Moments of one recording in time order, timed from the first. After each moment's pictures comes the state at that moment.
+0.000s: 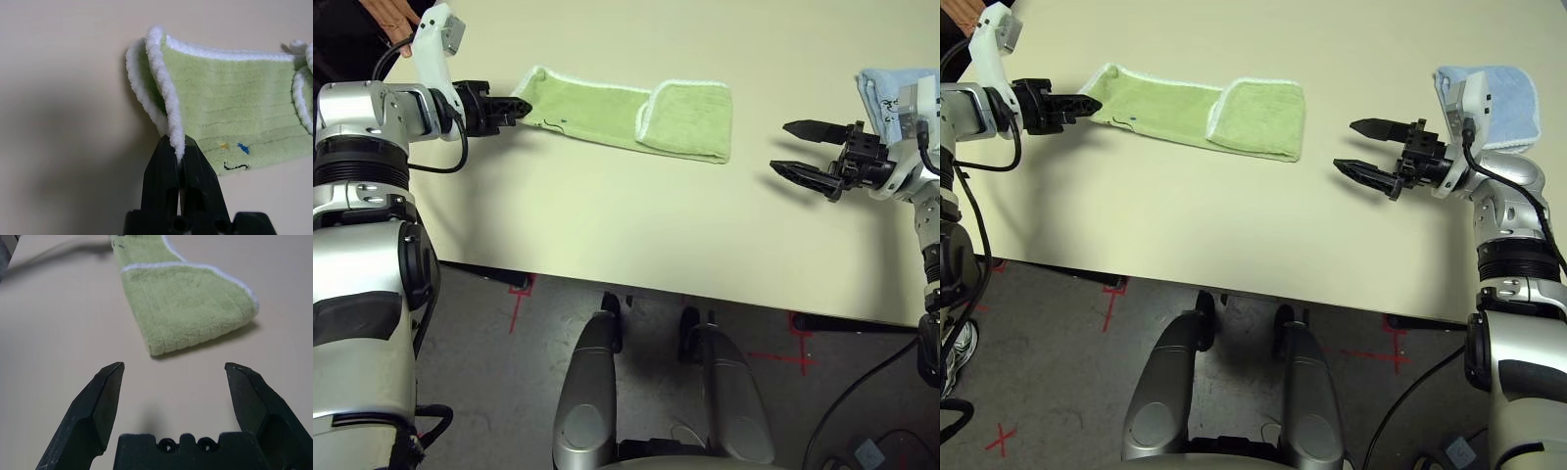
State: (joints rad) left arm -1.35 0.74 0.01 0.92 -0.19 0.83 -0.90; right arm -0.79 -0.70 -0.17 0.69 0.38 -0.06 1.41
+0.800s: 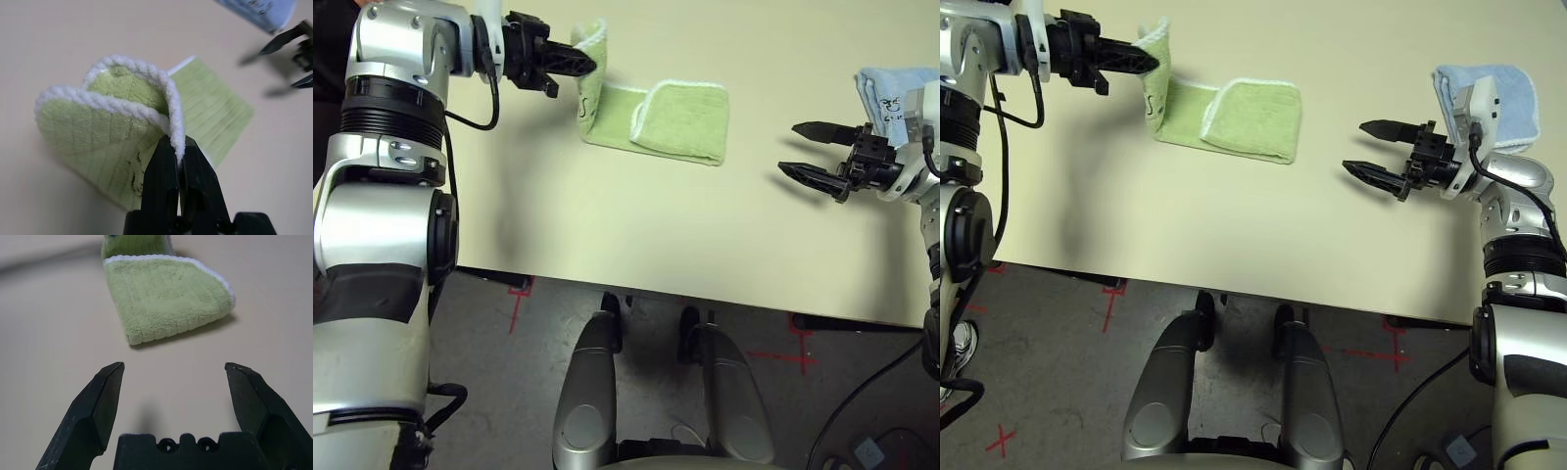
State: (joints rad) left arm -1.53 0.56 -0.14 0.76 -0.12 0.77 -1.24; right arm -0.84 -0.72 -0.17 0.81 0.36 -0.15 1.41
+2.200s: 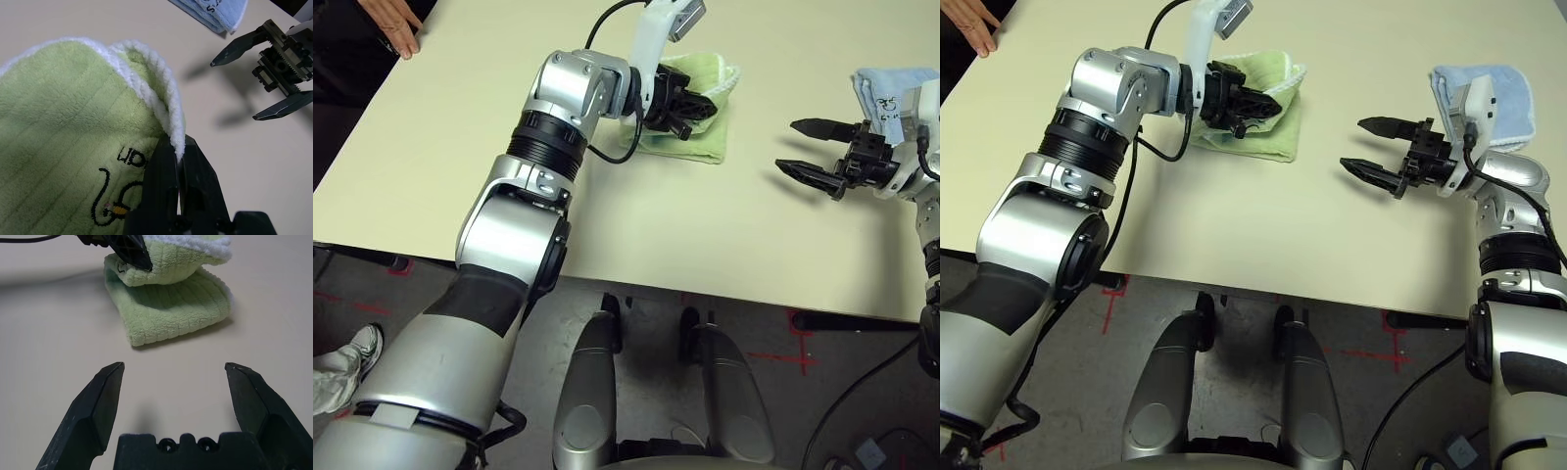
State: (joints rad) left arm -1.49 0.20 -0.15 0.85 -0.14 0.74 -0.98; right arm -0.84 -0.70 -0.17 0.82 0.35 -0.18 1.39
